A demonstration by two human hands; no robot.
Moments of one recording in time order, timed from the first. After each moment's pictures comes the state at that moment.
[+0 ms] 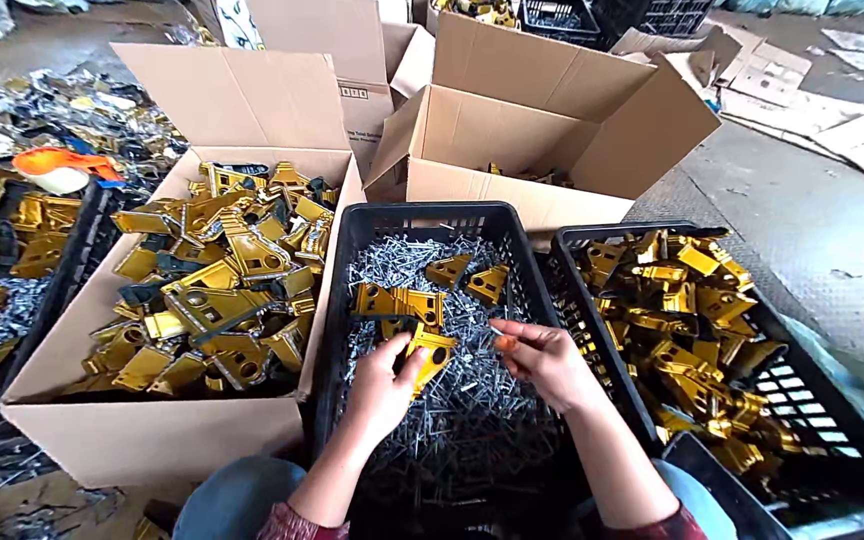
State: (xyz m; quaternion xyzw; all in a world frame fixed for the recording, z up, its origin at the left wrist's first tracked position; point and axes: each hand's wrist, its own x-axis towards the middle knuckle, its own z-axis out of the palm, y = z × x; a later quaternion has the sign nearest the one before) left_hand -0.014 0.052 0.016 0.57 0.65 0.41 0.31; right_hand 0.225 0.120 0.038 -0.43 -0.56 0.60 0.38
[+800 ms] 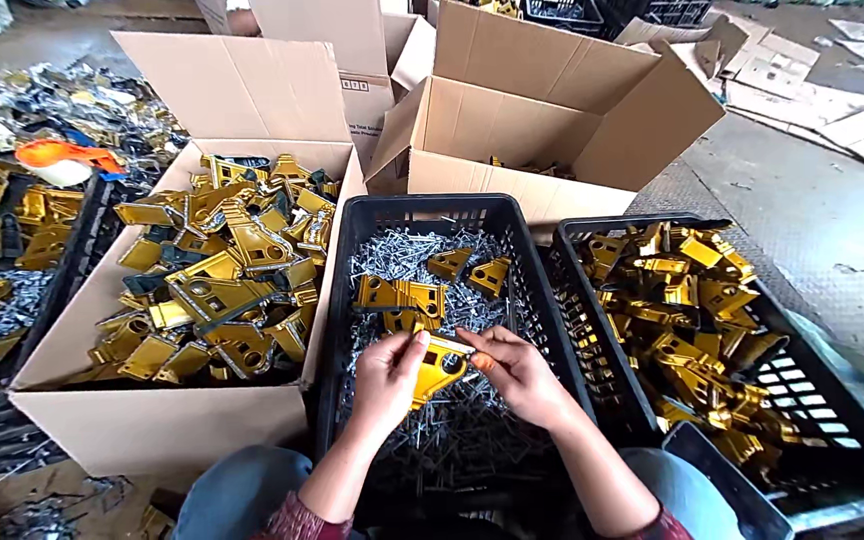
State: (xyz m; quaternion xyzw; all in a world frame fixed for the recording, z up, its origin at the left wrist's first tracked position) left_hand -0.004 0.046 0.013 0.50 0.55 0.57 0.33; right_hand 0.207 0.098 0.018 -0.34 -0.80 0.38 0.32
